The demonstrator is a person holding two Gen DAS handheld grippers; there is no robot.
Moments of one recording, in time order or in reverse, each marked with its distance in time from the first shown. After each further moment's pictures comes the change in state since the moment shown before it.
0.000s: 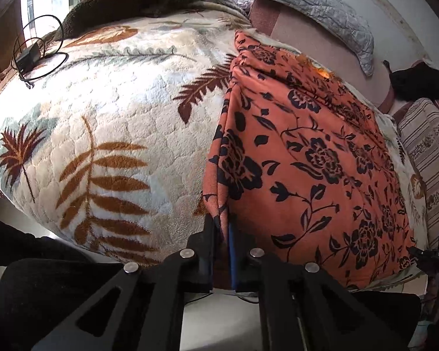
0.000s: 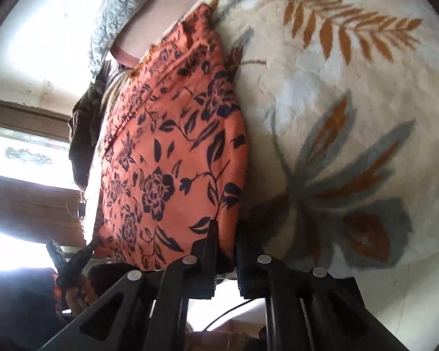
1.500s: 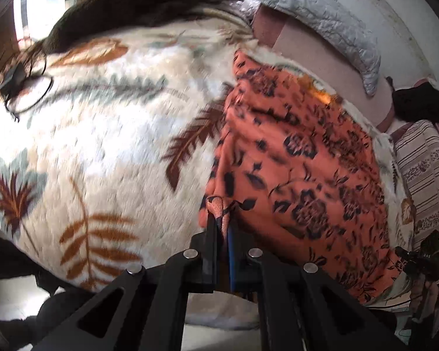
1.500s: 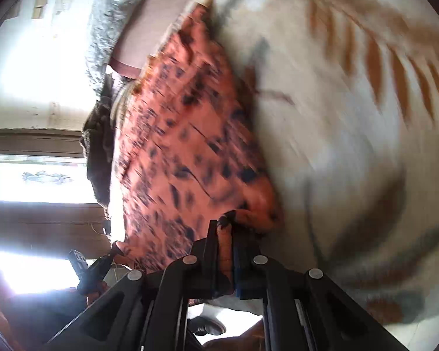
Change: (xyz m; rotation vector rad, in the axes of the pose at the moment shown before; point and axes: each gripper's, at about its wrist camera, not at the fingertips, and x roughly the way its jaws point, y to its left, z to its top) left arm -0.024 -0.016 0.088 -0.028 -0.030 -0.080; right arm -0.005 0.020 0.089 0.065 0.003 0.135
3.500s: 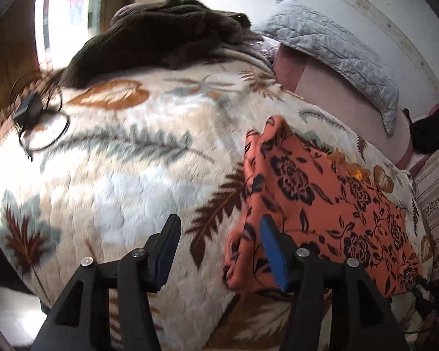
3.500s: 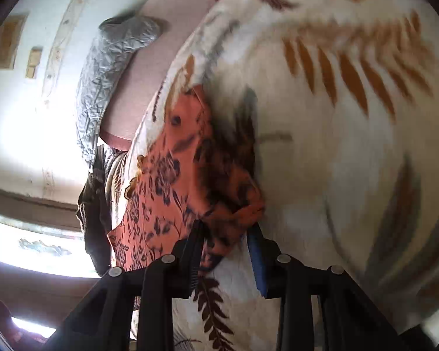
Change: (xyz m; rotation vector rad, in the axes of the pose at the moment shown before) left arm 0.018 0.018 0.030 -0.008 -0.195 0.125; right arm -0.005 0.012 -0.019 0.150 -0.340 -0.090
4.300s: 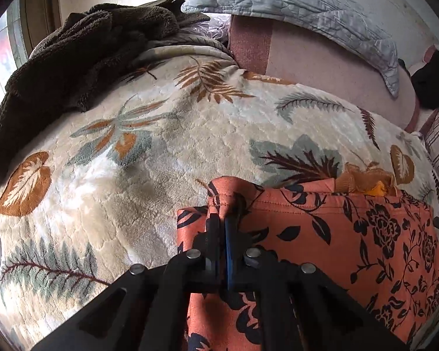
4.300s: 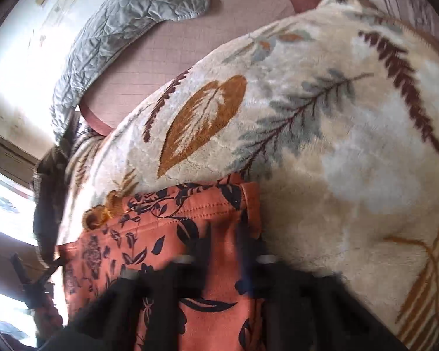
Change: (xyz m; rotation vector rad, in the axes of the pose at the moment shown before) left arm 0.118 -0.082 0.091 0.222 0.076 0.010; right arm 0.107 0.087 0.126 -0.343 0.020 -0.202
